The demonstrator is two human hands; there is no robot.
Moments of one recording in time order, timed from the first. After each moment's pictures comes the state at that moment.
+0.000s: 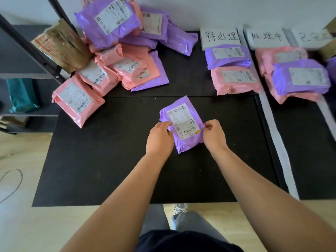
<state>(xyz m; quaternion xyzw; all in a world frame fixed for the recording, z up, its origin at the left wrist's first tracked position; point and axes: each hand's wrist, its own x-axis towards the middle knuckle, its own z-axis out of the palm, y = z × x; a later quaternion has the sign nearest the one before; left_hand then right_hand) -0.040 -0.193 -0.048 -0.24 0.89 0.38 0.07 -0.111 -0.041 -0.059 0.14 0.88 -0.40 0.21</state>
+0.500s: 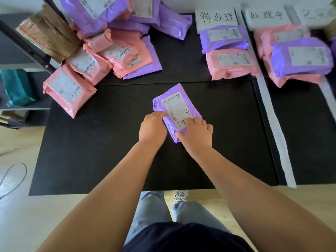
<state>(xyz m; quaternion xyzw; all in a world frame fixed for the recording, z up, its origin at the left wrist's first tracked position) -0.038 -0.181 -0.057 -0.23 0.93 0.28 0.09 -0.069 -0.045 -0.088 -0.13 0.98 -0.04 0.17</state>
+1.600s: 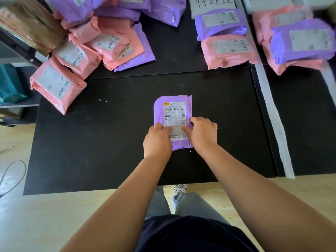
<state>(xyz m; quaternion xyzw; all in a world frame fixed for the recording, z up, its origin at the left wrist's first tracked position) -0.004 -0.141 -0.087 -0.18 0.96 0.19 0.13 -0.072 -0.014 -0.104 -0.08 0.97 -0.15 0.17</state>
